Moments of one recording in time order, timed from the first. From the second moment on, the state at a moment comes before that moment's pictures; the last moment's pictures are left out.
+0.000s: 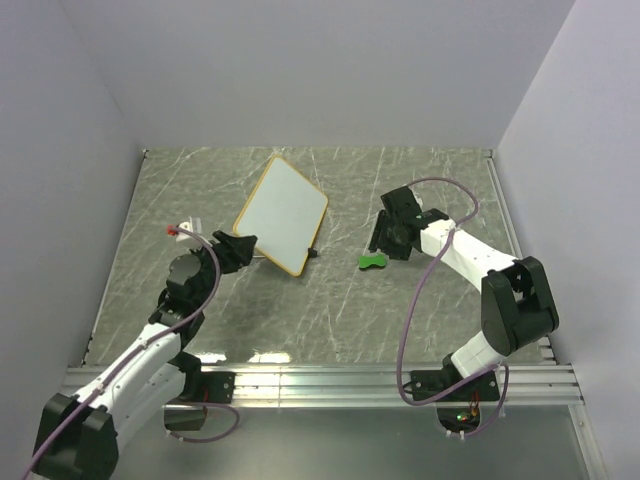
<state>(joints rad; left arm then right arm) -0.35 0.77 0.28 0.40 -0.04 -0.68 0.41 1.55 1.05 -0.56 0.09 0.67</state>
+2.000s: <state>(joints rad) -0.42 1.08 0.42 0.68 -0.21 -0.63 0.41 1.48 0.97 -0.54 0.06 0.63</state>
